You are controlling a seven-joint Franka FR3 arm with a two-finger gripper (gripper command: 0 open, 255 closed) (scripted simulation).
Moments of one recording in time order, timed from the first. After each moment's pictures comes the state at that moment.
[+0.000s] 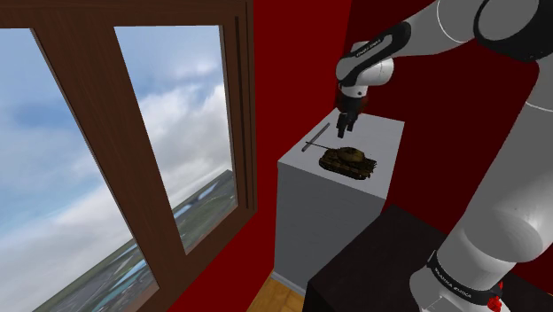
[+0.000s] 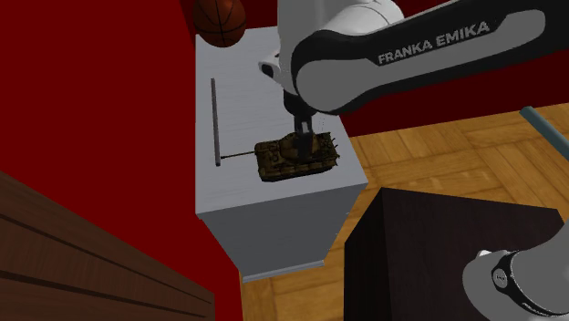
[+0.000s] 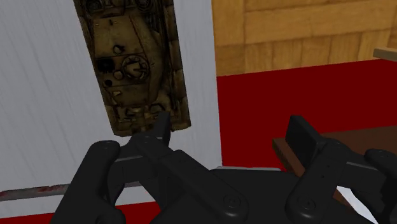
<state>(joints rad) -0.04 0.08 -0.37 -2.10 0.07 2.14 -0.65</state>
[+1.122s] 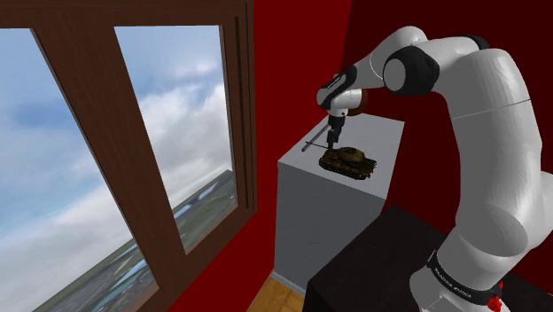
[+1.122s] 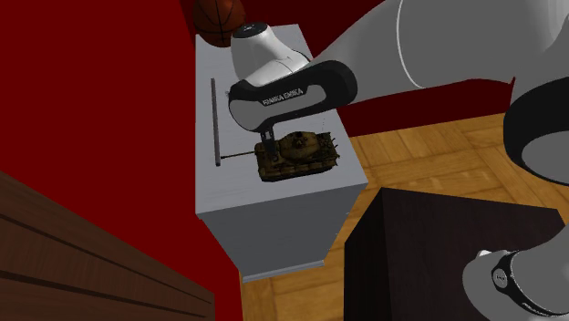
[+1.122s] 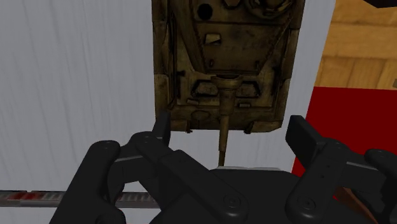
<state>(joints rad) -0.18 0.63 -0.31 -1.65 0.21 2.19 -0.92</state>
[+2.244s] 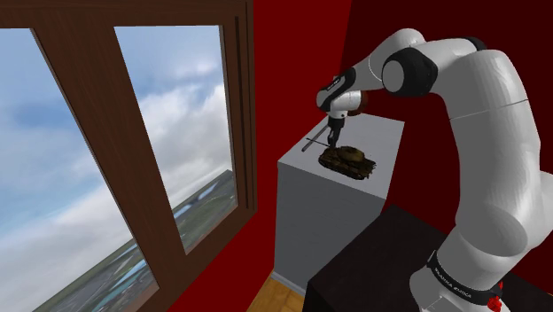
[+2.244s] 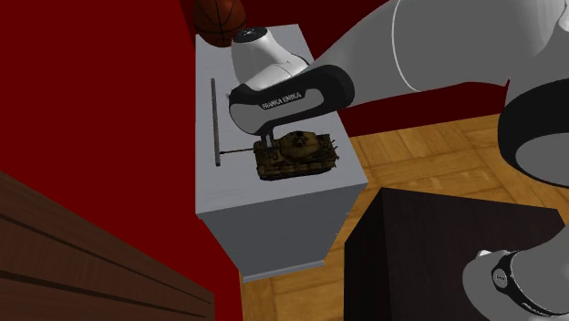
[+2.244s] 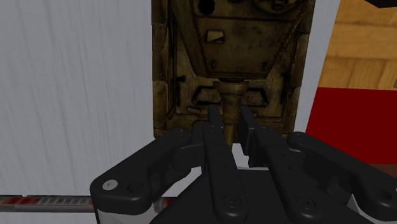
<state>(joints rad) -0.18 0.64 -0.31 -1.66 0.21 2.20 -0.92</state>
